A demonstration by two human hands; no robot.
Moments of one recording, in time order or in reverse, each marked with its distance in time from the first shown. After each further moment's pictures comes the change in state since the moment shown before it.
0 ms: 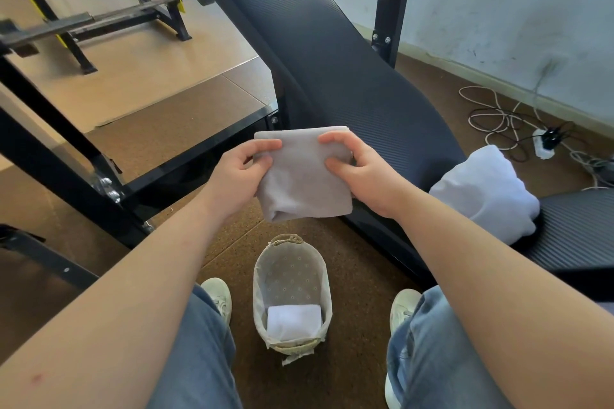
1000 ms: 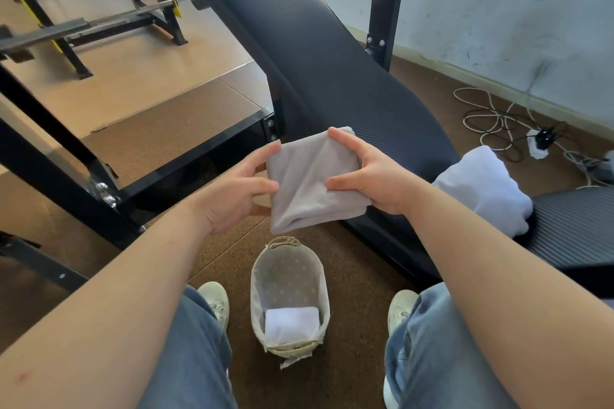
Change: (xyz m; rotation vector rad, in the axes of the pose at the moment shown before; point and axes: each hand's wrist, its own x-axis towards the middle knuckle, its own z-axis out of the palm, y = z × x) left_hand -0.010 0.010 -0.004 -0.180 -0.441 -0.228; right_hand -0.005 -0.008 -0.022 0.153 -0.115 0.184
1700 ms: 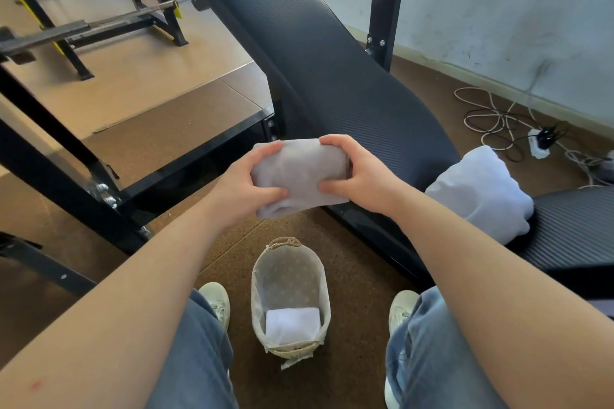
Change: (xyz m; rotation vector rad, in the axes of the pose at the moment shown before) left_hand 0.009 -0.006 0.002 0.456 0.290 0.154; right_hand 0.005 0.009 0.009 -0.482 0.140 -0.184
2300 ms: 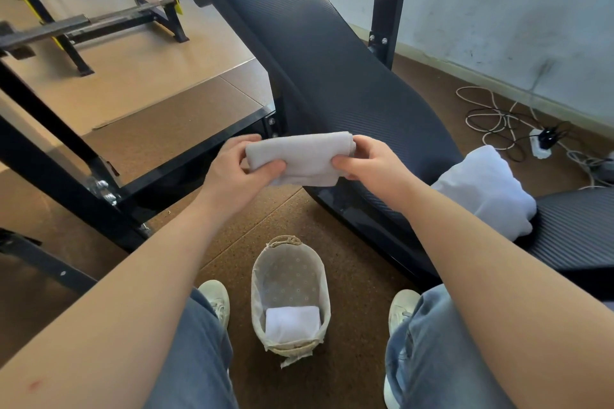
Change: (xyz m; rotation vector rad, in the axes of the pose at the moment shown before) left_hand 0.004 -0.002 -0.001 0.124 0.312 0.061; right_hand 0.007 0.001 -0.008 0.251 0.076 0.097
